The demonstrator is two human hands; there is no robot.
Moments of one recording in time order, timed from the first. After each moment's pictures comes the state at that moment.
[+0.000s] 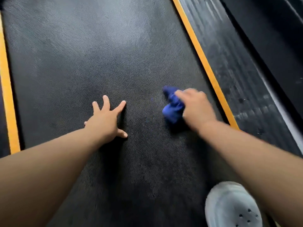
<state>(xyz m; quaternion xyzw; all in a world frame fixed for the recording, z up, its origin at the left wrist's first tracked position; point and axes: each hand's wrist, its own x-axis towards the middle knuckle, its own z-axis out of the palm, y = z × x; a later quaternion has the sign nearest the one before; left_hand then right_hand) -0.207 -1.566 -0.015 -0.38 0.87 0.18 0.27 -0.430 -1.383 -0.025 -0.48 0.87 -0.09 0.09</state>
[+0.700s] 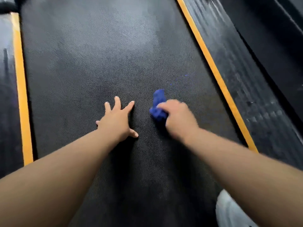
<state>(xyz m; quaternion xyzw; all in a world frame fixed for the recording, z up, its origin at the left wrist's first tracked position) -0.200 -1.566 -0.019 -0.38 0.87 0.20 0.22 -0.347 -1.423 -0.015 -0.47 0.85 -0.16 0.16</state>
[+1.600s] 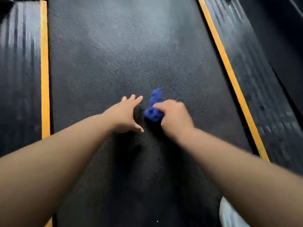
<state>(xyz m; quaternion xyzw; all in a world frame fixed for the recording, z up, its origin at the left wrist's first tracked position) -0.177 -1.580 0.005 -0.30 0.89 0.27 0.21 -0.310 -1.447 -0.011 -0.51 0.84 -0.09 0.18</state>
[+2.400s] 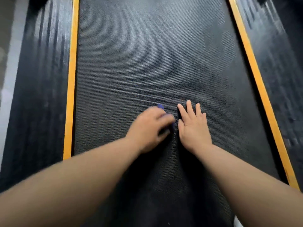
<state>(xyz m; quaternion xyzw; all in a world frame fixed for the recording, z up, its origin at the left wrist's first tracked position) -0.150 -1.537 -0.036 -0.16 0.96 0.18 -0.10 -0.294 -1.429 -0.036 -0.48 0.86 -0.02 0.18</state>
